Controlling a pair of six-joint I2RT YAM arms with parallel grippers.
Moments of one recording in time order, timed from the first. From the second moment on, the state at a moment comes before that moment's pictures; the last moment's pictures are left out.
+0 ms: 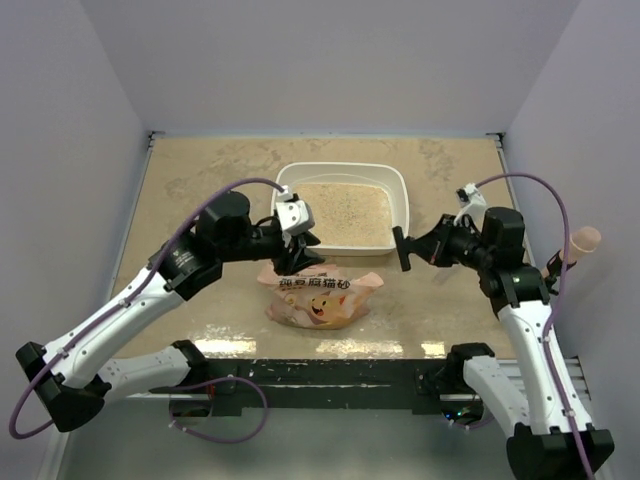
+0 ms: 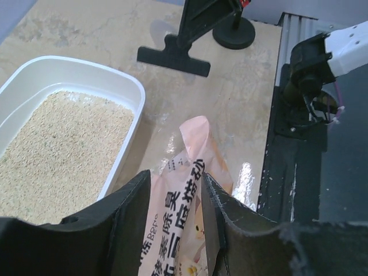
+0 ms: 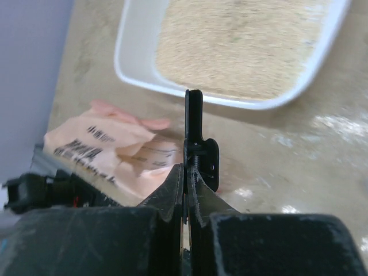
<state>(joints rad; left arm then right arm) -0.77 1.02 1.09 -0.40 0.48 0.17 0.03 0.79 0.83 -0.61 -0.51 0.42</state>
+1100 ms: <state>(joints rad) -0.75 0.94 1.08 -0.35 0.78 -0.12 0.66 0.97 1.22 -0.73 -0.79 0.13</state>
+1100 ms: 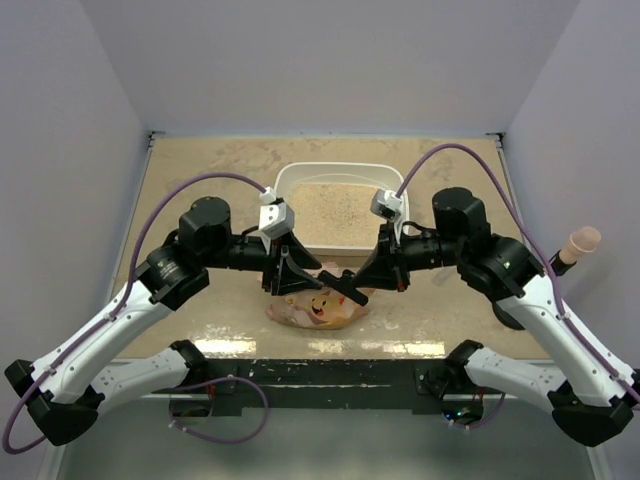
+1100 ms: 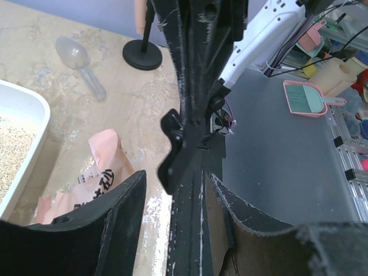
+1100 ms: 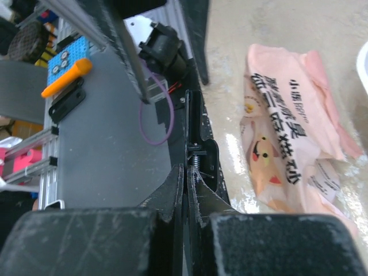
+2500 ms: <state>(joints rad) -0.75 0.92 1.04 -0.43 0.90 -0.06 0.90 1.02 1.31 -0.66 -0.64 0.18</state>
